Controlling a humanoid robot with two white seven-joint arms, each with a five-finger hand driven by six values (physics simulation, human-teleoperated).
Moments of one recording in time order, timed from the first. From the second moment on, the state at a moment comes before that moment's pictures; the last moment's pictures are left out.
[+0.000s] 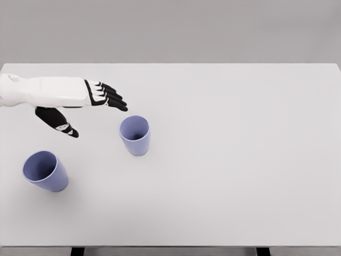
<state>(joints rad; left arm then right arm) -1.03 1.09 -1.04 -1.68 0.21 -0.61 -0.61 -0.02 0.00 -0.07 0.14 0.08 -0.15 0.17</state>
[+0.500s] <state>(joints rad) -1.04 0.89 -1.08 -1.60 0.11 -0.61 -0.61 -0.01 0.00 -0.07 0.15 0.08 -0.15 0.17</state>
